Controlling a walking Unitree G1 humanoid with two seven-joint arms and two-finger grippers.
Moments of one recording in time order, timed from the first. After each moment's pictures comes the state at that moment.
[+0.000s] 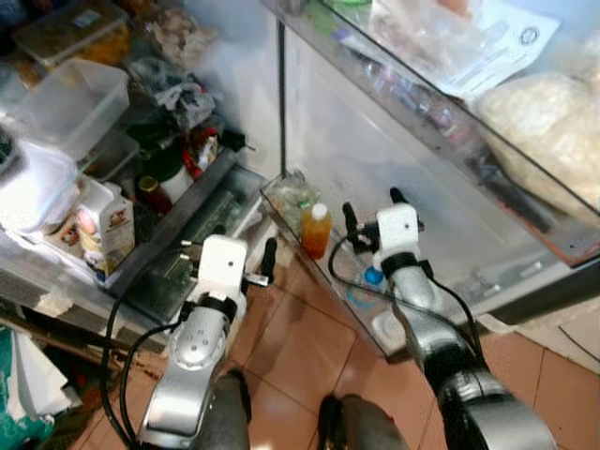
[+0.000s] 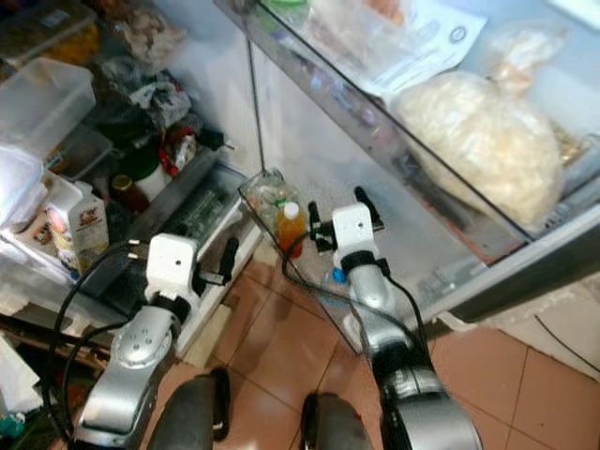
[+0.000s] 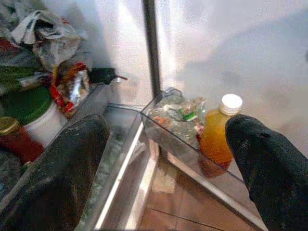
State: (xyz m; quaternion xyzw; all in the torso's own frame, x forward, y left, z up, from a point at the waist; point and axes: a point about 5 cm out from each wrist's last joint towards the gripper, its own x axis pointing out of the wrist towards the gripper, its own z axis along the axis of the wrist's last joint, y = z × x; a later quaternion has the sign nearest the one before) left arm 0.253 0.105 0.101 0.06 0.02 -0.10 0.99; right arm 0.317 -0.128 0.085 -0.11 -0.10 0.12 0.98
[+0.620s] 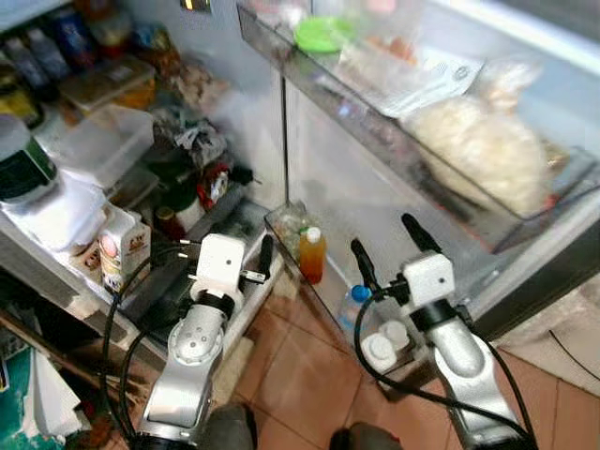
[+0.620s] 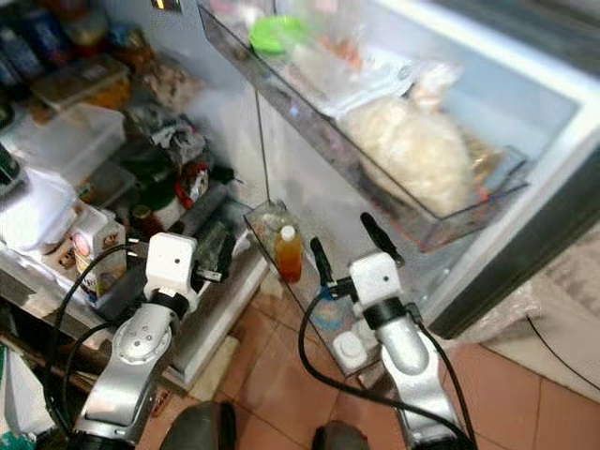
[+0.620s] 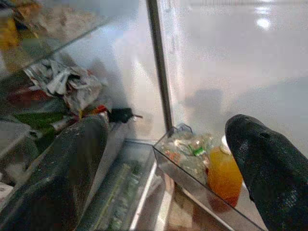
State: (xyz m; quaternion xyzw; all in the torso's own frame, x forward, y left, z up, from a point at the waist) left arm 0.258 0.110 0.100 0.07 0.00 -0.10 0.99; right arm 0.245 -0.150 0.099 -0.13 -0.12 0.17 0.97
